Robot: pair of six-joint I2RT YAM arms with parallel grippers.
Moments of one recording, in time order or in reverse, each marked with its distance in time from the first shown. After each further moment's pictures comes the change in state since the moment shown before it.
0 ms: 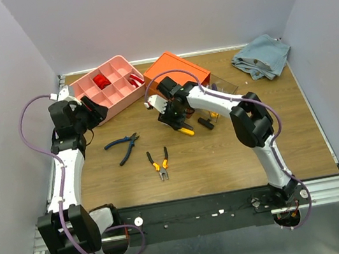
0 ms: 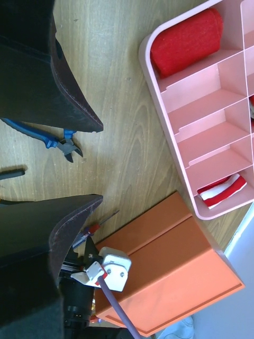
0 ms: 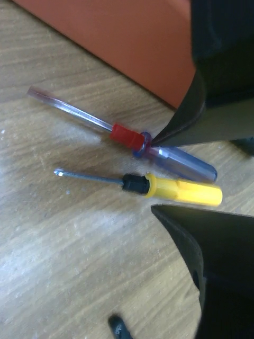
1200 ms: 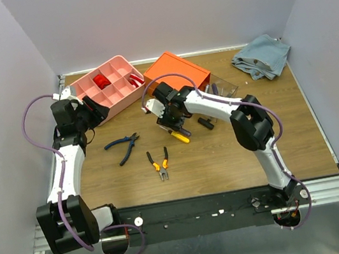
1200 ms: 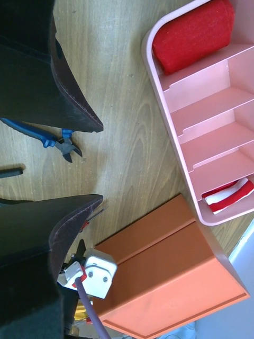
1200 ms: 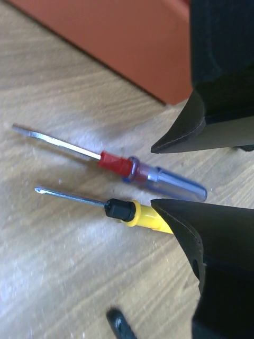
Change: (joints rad) left arm 0.000 0.068 0.000 0.028 0.010 -0.020; right arm 0.061 -0.025 -0.029 -0.005 0.112 0.028
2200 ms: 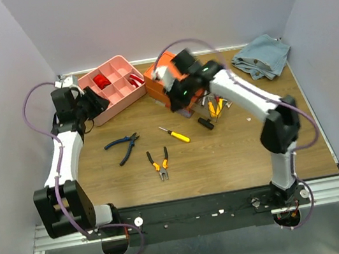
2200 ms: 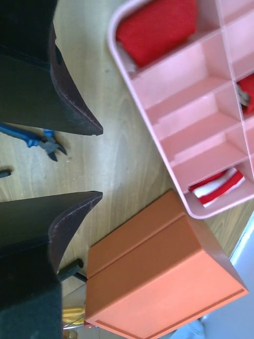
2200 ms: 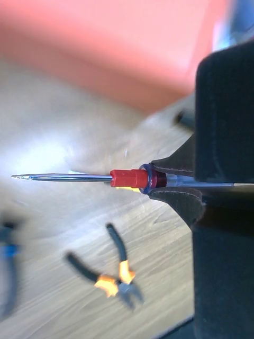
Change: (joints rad) left arm -0.024 0.112 0.137 -0.060 0.007 0.044; right arm -0.100 -0.199 0.070 -0.075 -0.288 0.077
